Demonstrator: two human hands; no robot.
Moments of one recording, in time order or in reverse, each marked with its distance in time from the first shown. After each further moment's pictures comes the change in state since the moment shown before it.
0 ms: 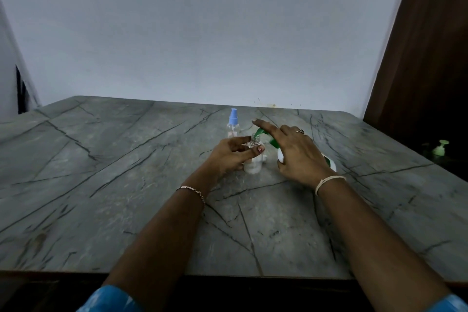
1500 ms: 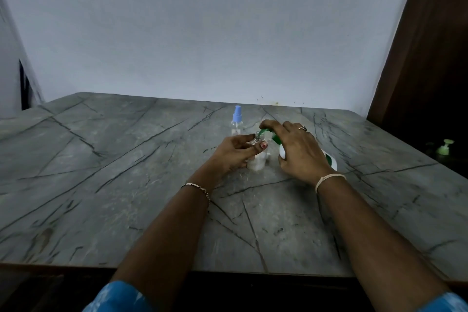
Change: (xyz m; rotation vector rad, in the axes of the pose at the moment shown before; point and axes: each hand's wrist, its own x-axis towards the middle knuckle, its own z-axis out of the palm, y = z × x) left_hand -0.005 0.005 0.002 -0.078 0.002 -0.028; right_hand 0.002 -0.007 0.001 0.009 -0.003 0.055
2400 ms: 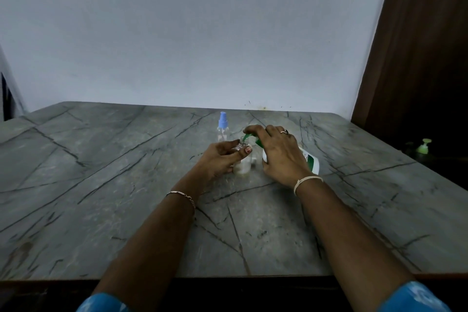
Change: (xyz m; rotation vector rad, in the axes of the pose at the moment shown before) left_hand -0.003 0.000 0.003 -0.058 -0.003 0.010; right_hand 0.000 -0.004 0.002 -0.014 0.036 0.020
